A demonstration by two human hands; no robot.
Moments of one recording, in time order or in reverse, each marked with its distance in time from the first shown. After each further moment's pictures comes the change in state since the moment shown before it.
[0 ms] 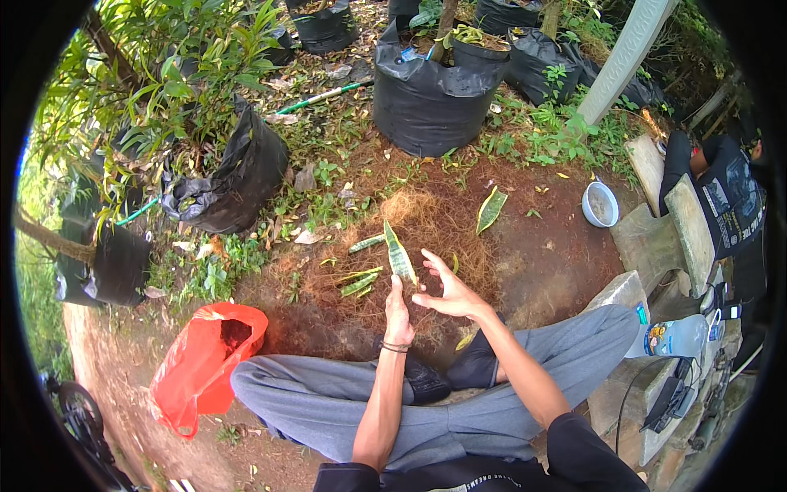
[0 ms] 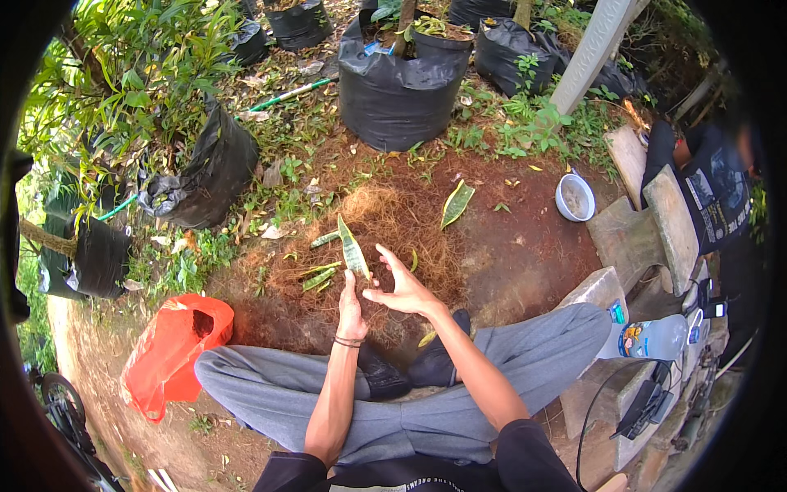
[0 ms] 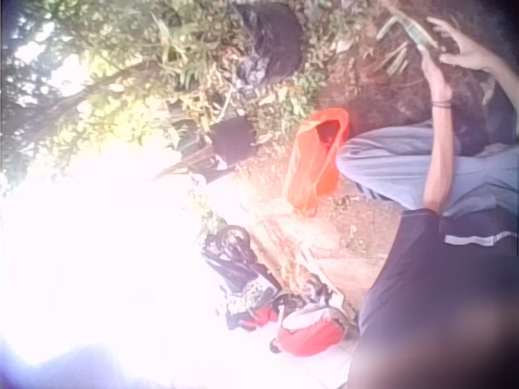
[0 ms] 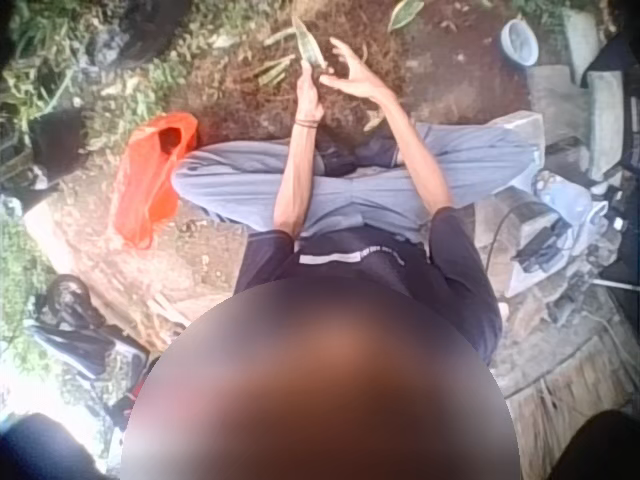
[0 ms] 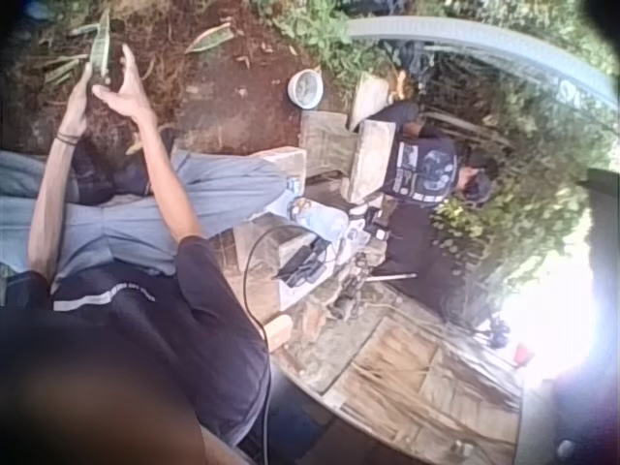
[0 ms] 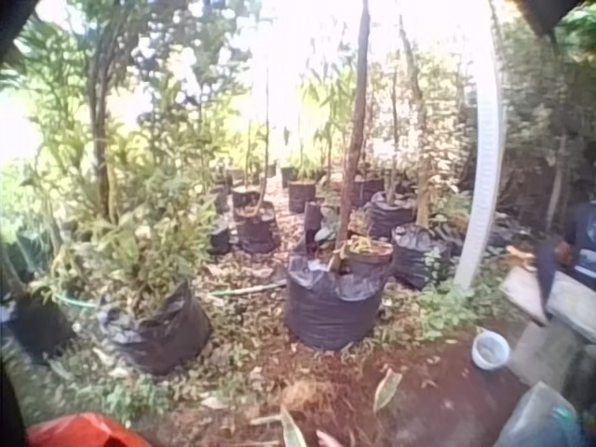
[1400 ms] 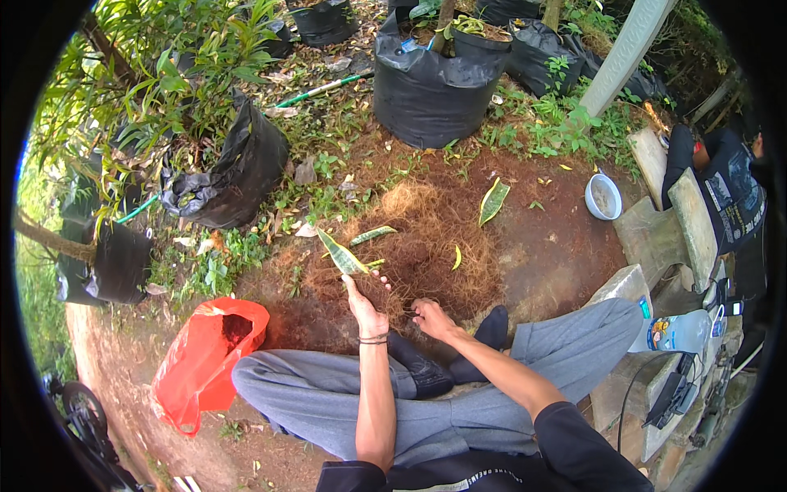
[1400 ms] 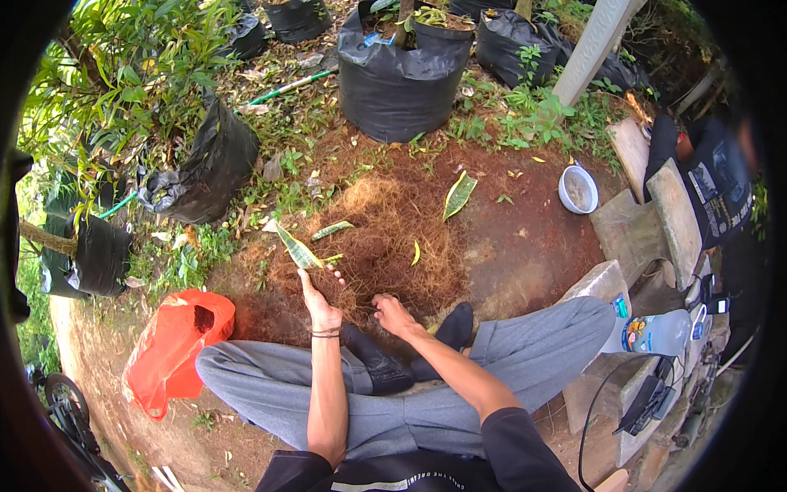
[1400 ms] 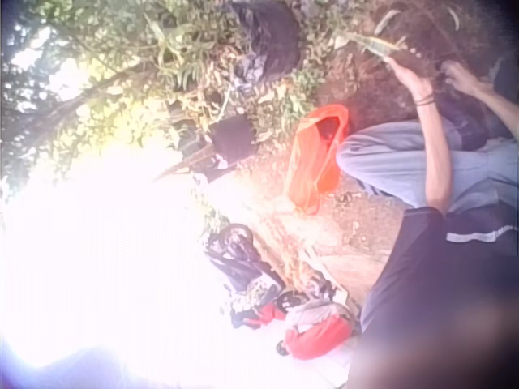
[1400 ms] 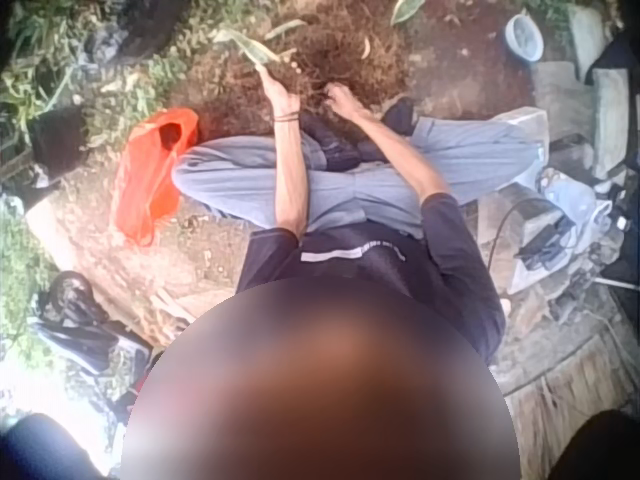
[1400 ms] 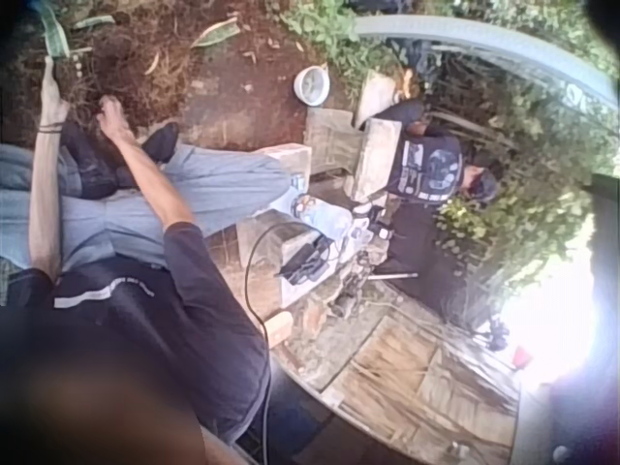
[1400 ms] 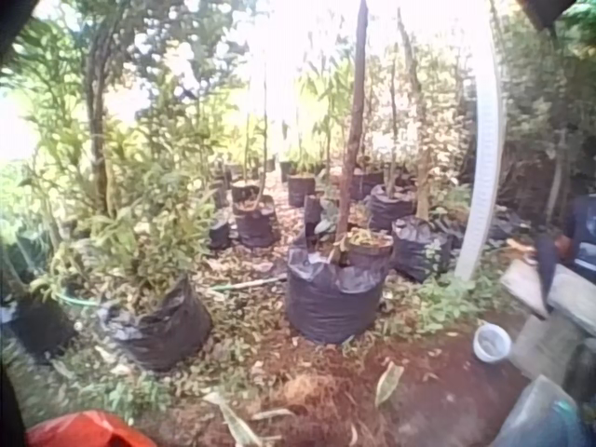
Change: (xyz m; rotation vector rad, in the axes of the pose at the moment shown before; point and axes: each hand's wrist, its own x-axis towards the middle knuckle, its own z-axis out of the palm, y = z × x) left_hand 0.014 0.028 -0.046 -0.381 0.152 0.174; right_hand -0.006 0.134 0.095 -0.333 0.023 0.026
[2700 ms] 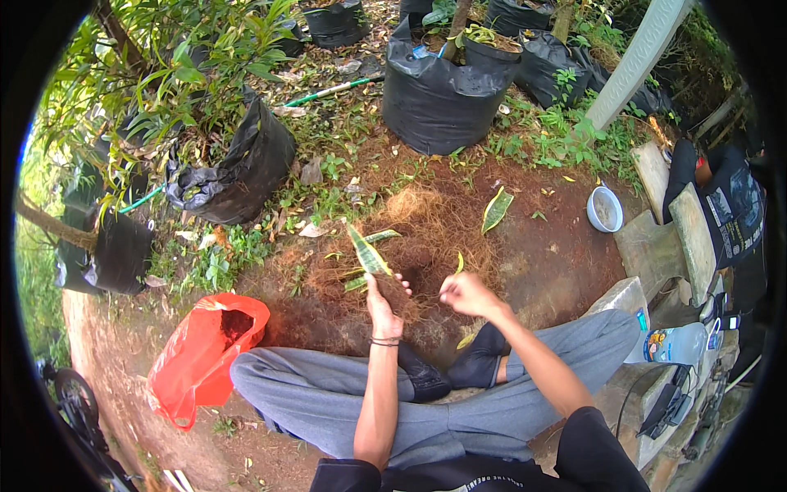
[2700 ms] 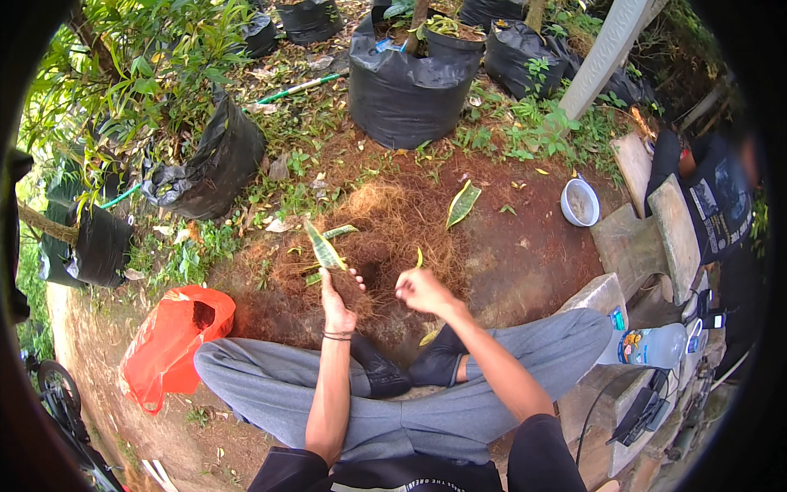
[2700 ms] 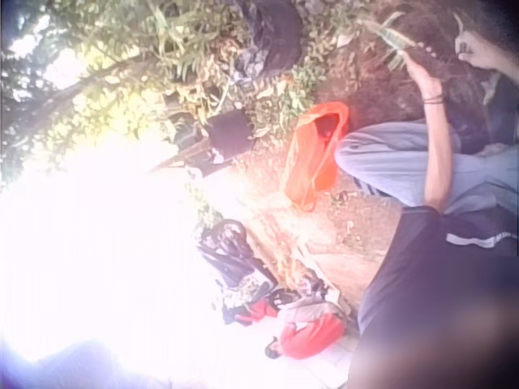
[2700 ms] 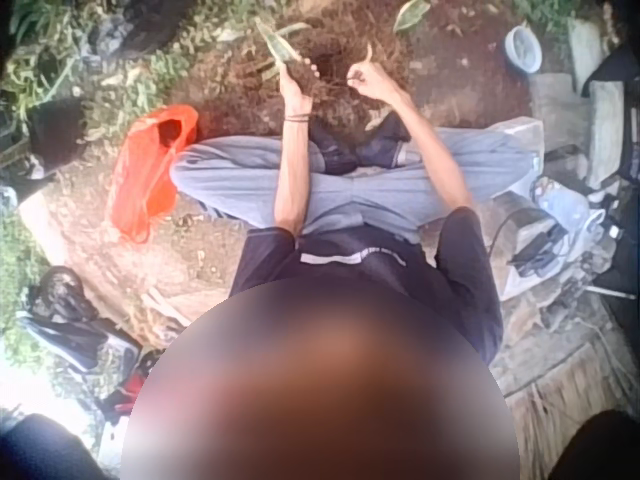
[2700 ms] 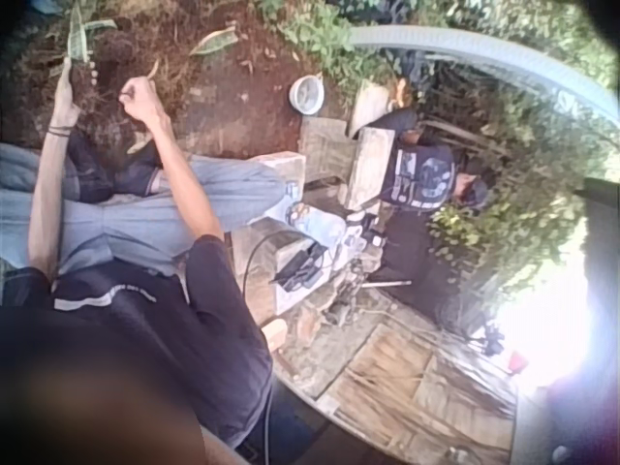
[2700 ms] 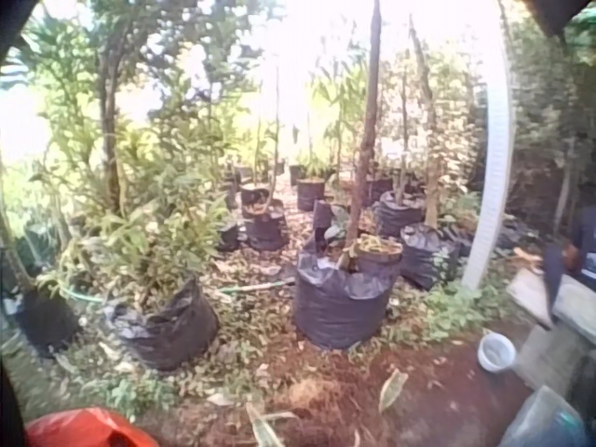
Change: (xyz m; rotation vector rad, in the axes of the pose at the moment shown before) left_hand -0.006 -0.020 0.010 0.039 -0.003 -0.120; right_hand -0.001 -0.059 -0.136 0.015 -0.115 0.021
